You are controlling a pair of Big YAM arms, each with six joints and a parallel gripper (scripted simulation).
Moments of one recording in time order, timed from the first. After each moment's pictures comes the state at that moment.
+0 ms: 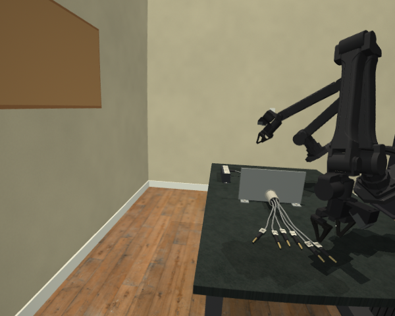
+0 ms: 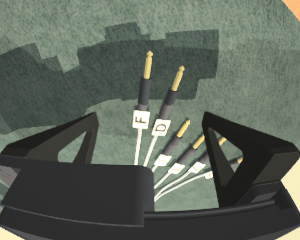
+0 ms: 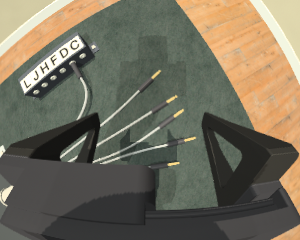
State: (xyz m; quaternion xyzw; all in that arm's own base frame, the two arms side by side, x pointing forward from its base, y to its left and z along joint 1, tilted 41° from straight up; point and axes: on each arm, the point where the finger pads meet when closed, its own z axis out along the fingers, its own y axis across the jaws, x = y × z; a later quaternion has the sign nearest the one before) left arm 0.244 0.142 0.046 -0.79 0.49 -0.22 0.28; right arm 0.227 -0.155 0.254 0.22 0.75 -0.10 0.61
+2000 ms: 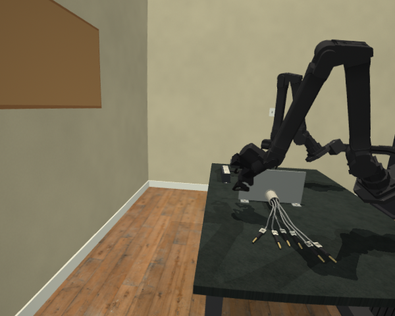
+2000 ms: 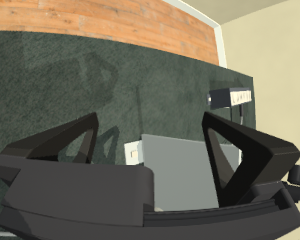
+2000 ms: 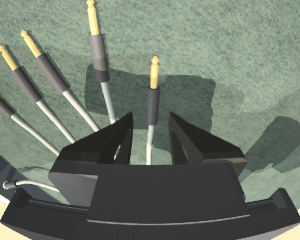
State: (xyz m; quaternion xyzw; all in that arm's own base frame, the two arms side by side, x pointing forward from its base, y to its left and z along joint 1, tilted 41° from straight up) left arm 0.467 -0.211 0.194 0.08 0.79 -0.21 0.56; right arm 0.266 -0.173 0.034 0.76 0.54 0.19 0.29
